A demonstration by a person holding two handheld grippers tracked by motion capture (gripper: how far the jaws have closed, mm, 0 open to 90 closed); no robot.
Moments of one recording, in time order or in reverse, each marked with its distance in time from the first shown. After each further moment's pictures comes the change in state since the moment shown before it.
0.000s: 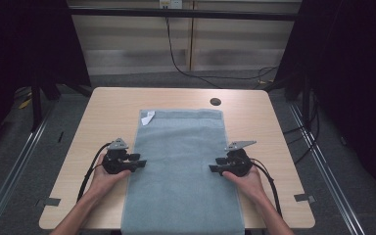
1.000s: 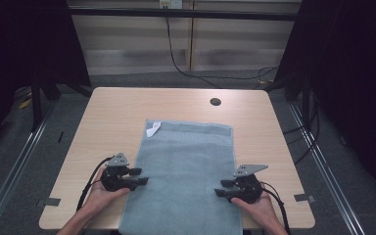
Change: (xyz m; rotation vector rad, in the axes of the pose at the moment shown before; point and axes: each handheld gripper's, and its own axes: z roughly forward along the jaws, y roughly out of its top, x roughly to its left) left arm -0.045 -0.025 -0.021 0.036 -0.082 0.048; right arm 0.043 -0.051 -0.039 -0.004 0.064 -0.036
